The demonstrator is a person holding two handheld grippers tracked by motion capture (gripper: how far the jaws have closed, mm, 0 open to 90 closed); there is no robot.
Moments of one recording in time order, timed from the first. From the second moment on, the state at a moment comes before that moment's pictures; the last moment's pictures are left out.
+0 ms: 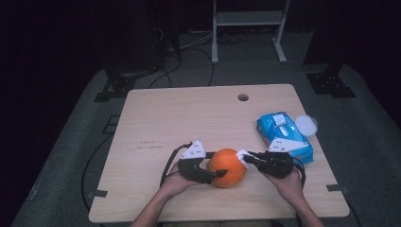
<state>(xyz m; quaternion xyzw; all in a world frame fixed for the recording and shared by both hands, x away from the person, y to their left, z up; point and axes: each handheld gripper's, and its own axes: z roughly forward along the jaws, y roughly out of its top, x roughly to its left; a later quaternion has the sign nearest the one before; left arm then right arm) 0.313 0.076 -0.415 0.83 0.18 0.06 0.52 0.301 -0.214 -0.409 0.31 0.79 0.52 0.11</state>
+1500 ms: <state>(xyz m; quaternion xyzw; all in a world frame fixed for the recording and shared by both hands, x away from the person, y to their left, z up) 0.316 0.070 -0.422 0.81 0.23 0.07 0.54 0.284 -0.196 -0.396 0.26 0.80 0.52 0.16</state>
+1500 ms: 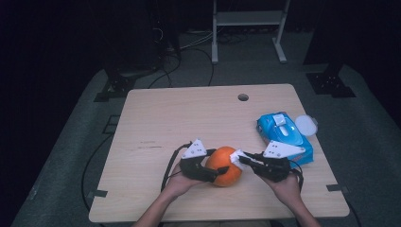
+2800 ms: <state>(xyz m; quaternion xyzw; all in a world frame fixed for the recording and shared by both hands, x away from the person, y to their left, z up) 0.301 0.052 -0.432 0.84 0.15 0.10 0.51 0.279 -0.197 -0.390 0.25 0.80 0.50 0.20</state>
